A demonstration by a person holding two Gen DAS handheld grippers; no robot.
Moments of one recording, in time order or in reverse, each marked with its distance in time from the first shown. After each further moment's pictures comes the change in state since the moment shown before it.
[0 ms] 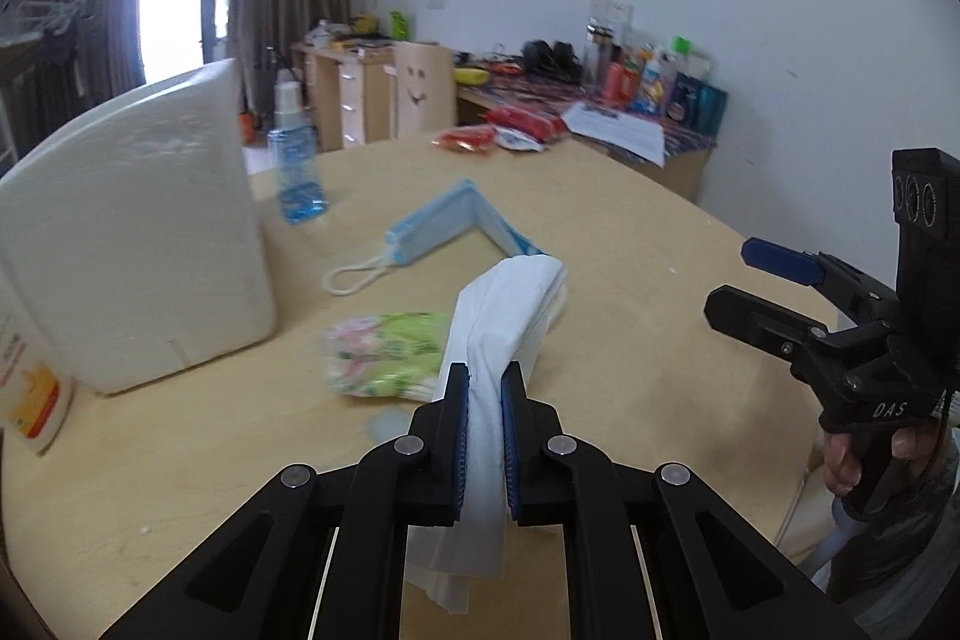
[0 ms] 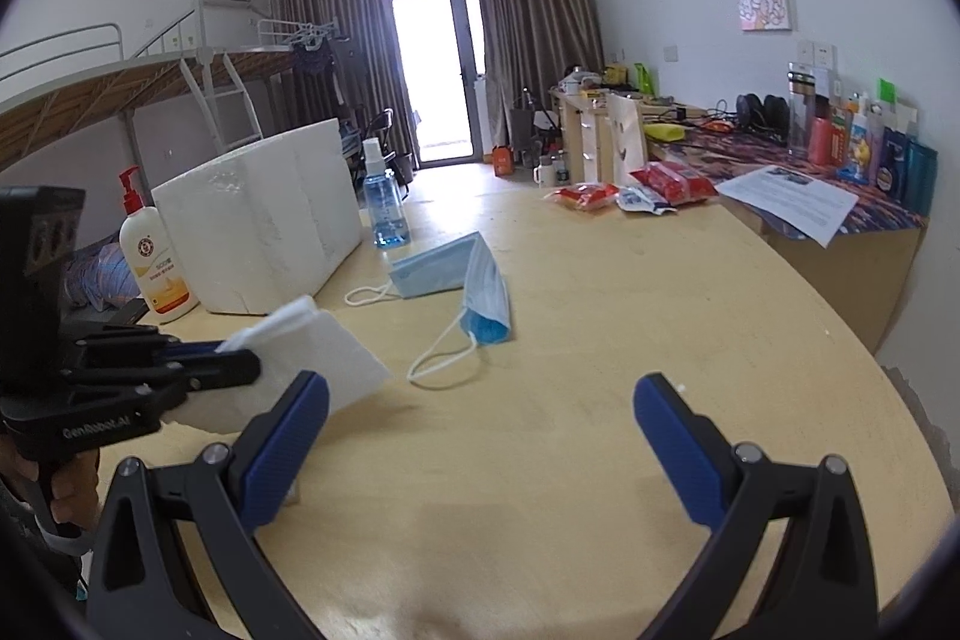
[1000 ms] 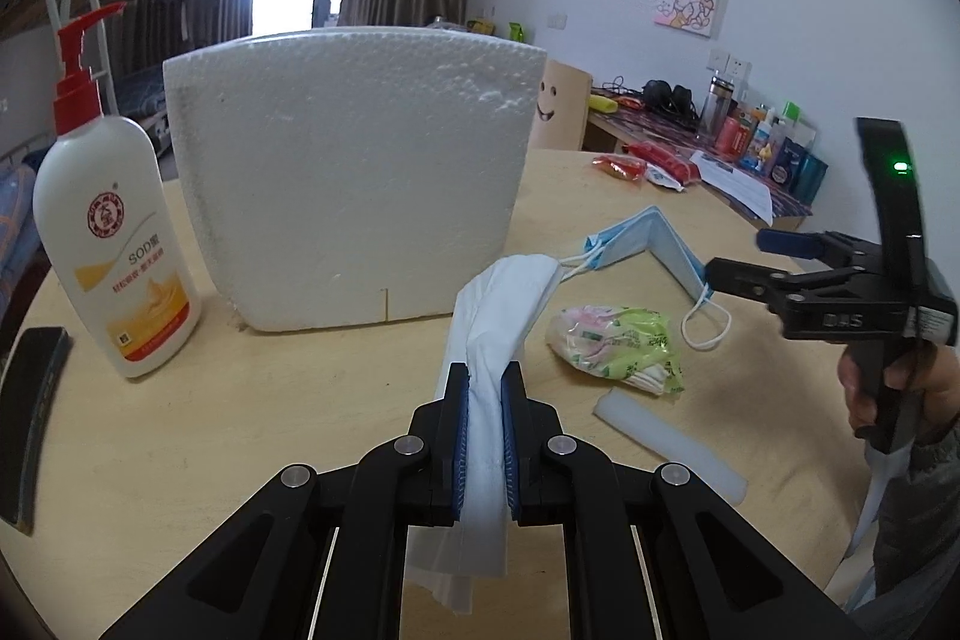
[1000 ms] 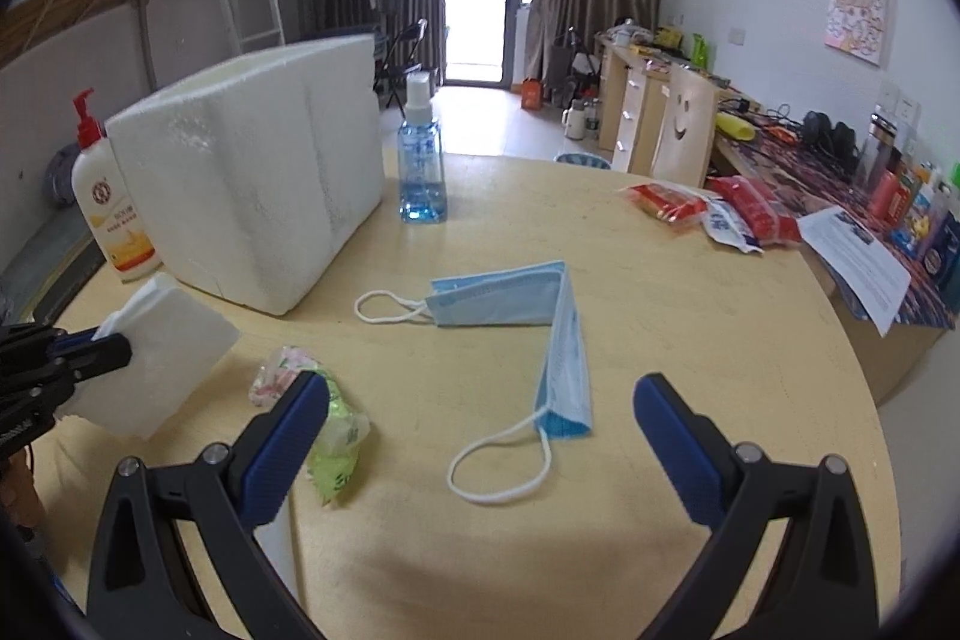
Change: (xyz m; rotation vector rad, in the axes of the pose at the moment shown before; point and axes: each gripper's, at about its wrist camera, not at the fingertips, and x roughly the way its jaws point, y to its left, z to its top) left arm -0.028 0.091 -0.022 -0.194 -0.039 0.149; right arm 0.098 0.052 0.053 -0.188 0.227 -0.018
